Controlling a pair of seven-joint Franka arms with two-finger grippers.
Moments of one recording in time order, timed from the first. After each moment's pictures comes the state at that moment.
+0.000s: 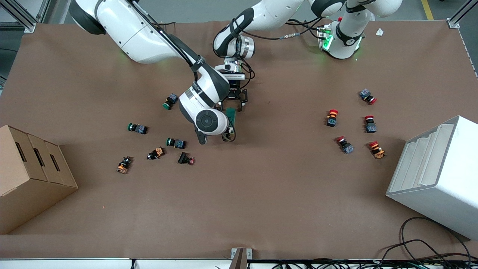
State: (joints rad) left arm -1.00 0.88 -0.36 -1.85 1.84 1.87 -2.61; right arm 0.42 0.76 0.33 -1.55 0.06 2.04 1.94
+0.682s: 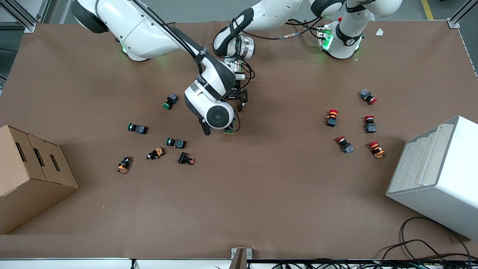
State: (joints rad) left arm -1.00 0.88 -0.36 -1.85 1.84 1.86 -2.62; right arm 0.42 0.75 0.40 -1.51 0.06 1.85 1.96
